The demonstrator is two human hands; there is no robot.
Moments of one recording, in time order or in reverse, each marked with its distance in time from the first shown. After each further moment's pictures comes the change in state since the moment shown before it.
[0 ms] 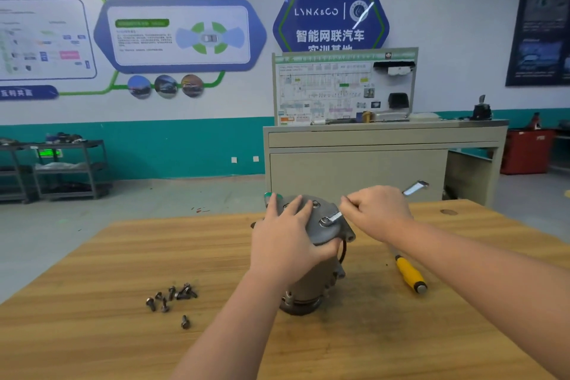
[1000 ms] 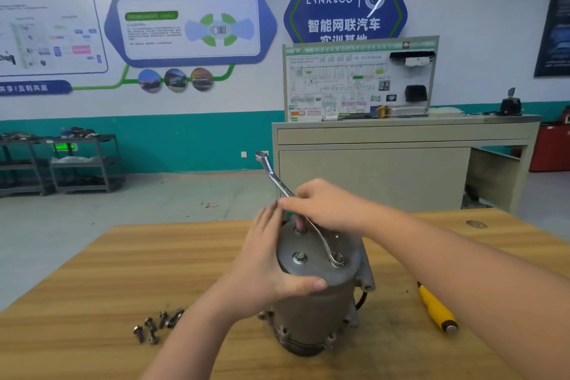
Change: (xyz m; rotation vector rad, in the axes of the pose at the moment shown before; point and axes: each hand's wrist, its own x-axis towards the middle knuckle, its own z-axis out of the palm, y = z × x) left_hand 0.016 -0.049 -0.014 -0.671 -0.174 0.096; right_hand 0.082 -0.061 0.002 0.824 -0.476 0.022
